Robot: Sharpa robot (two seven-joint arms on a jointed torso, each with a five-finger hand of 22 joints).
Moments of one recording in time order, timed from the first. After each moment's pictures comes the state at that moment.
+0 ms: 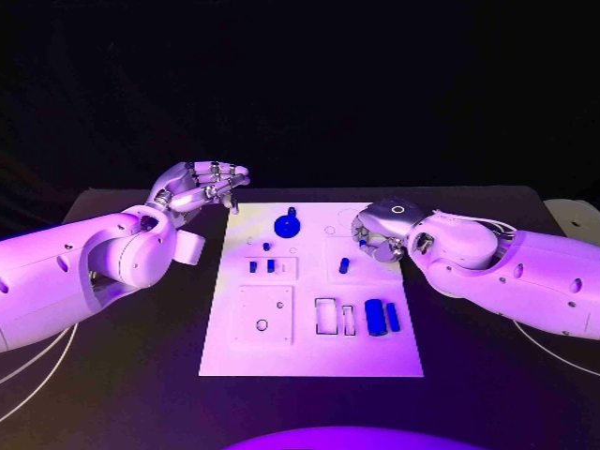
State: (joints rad) left arm 1.18 -0.91 -0.01 1.48 -0.14 -0.24 0.42; left_hand 1.39 -0.21 0.51 0.14 0.26 0.86 0.20 0.28 0.32 0.95 0.13 0.38 0.13 1.06 0.05 1.09 0.43 0.17 1.04 0.14 0.84 0.63; right arm 1.21 -0.75 -0.13 1.44 -1.84 -0.26 -0.16; right_hand 1.37 -0.20 0.64 0.03 0.11 1.00 0.14 0.29 0.39 1.19 0.08 0.17 0.23 1.47 0.00 1.42 1.29 0.05 1.46 0.10 1.37 1.31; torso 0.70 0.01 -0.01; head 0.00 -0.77
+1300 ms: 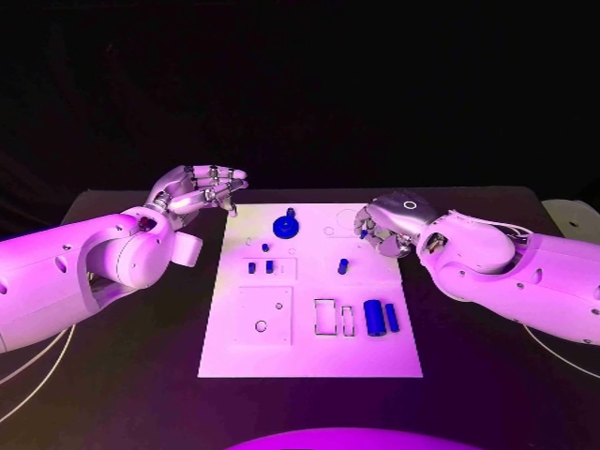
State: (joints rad) left arm 1.18 -0.91 -0.01 1.47 -0.14 -0.23 0.38; left_hand 1.41 -0.20 0.52 0.10 0.26 0.83 0.21 0.27 0.31 0.89 0.15 0.40 0.13 1.02 0.07 1.08 0.42 0.17 1.03 0.15 0.83 0.62; right arm 1.21 -0.81 -0.12 1.52 -1.84 -0.38 -0.18; right_hand 1.35 -0.15 0.68 -0.04 0.06 1.05 0.13 0.31 0.41 1.26 0.07 0.16 0.24 1.47 -0.02 1.42 1.28 0.04 1.46 0.09 1.43 1.31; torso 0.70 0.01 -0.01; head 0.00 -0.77
